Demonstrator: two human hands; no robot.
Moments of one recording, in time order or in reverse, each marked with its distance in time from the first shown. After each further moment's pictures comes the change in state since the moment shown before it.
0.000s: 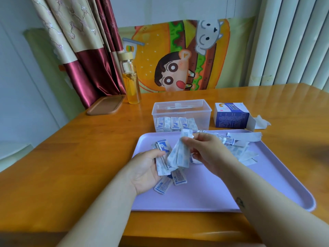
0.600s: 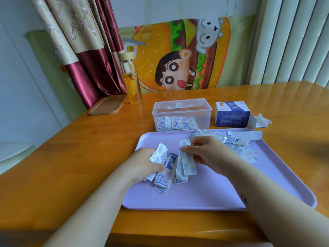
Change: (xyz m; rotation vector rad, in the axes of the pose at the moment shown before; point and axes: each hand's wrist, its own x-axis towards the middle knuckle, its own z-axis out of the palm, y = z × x) left_hand -0.004 0.015 -0.017 1.153 0.121 0.140; right_hand 0.005 0.005 -0.011 -0.152 -0.113 0.084
